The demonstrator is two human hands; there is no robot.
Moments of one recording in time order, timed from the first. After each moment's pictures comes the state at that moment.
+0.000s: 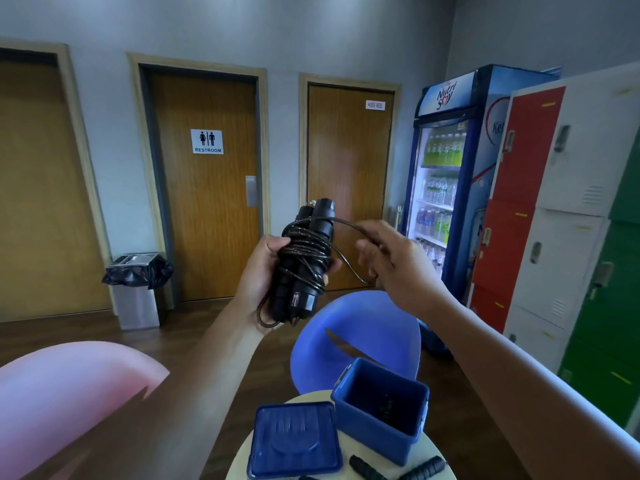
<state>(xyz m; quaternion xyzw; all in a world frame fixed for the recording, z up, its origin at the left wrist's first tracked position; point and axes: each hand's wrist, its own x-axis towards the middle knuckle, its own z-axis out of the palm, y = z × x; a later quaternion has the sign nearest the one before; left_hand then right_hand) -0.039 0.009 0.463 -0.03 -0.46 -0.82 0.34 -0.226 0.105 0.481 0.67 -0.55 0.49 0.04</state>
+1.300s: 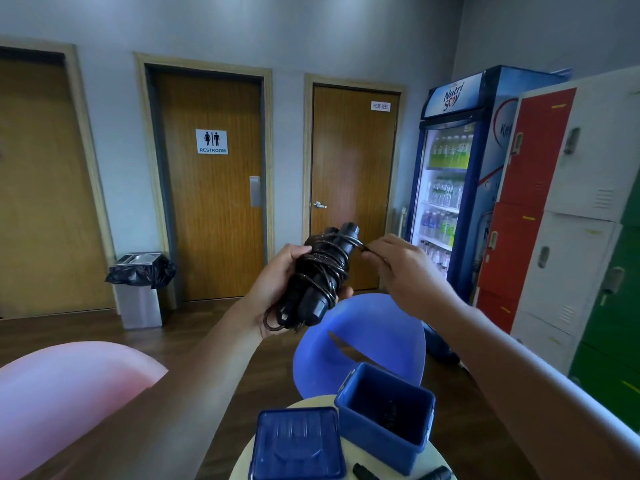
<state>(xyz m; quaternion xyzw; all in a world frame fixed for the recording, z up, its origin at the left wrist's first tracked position) -0.042 -0.002 0.461 0.04 -0.48 -0.83 0.27 -0.245 0.078 0.471 0.69 -0.61 0.36 0.16</state>
